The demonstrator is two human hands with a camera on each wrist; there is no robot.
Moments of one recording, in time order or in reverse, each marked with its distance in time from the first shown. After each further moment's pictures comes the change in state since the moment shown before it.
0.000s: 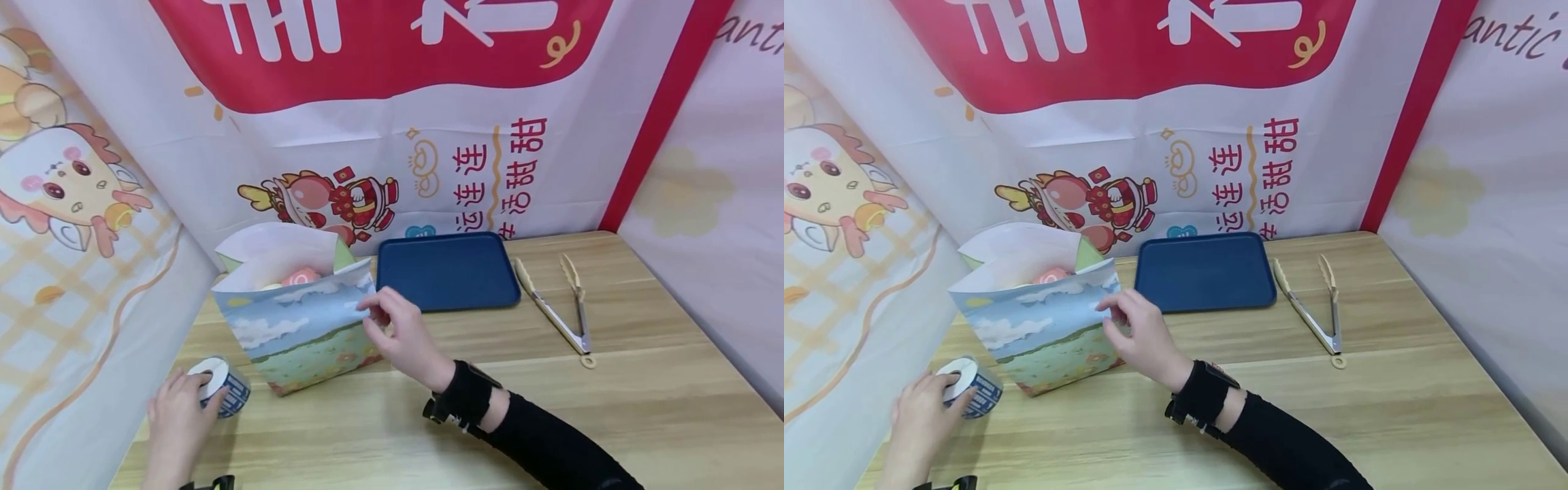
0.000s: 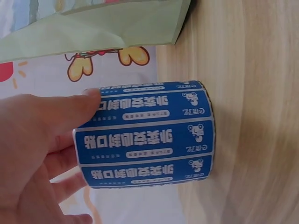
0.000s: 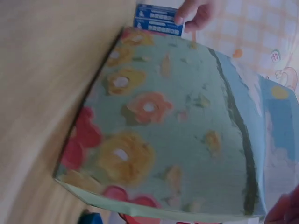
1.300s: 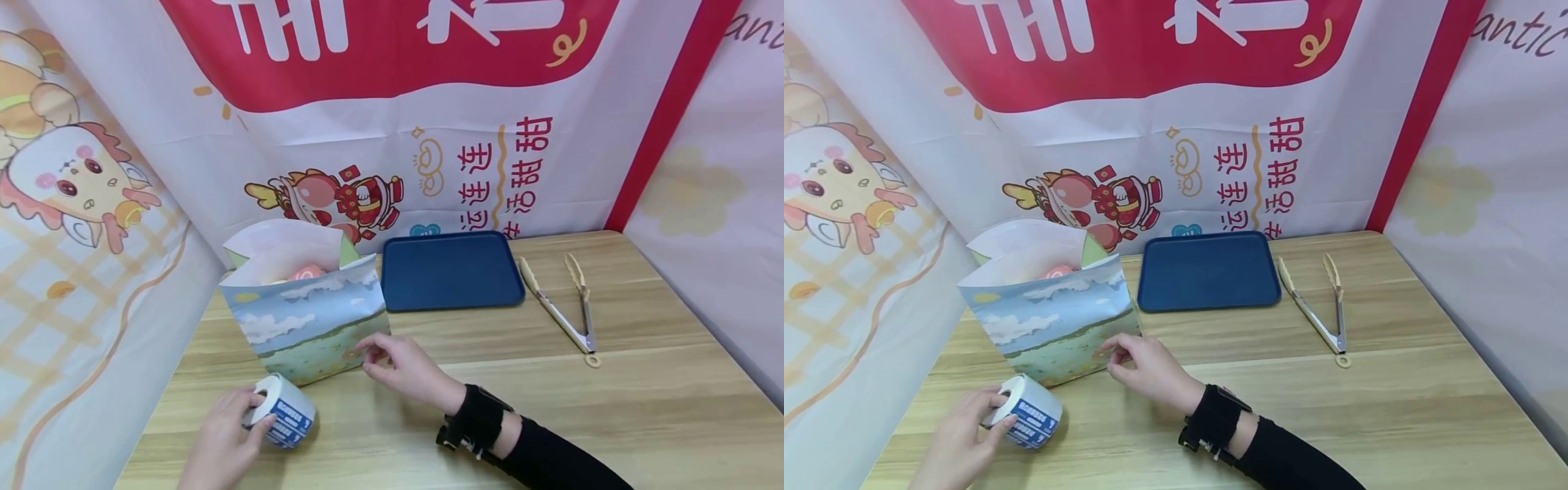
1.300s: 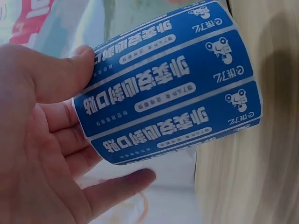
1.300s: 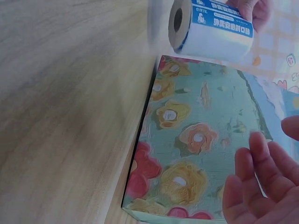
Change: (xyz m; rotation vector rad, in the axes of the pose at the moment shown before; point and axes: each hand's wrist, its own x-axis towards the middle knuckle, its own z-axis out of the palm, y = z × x) left_hand -0.042 0.064 -0.007 -0.208 0.065 0.357; right_hand -0.043 0.017 0.017 0.006 -0.435 0.338
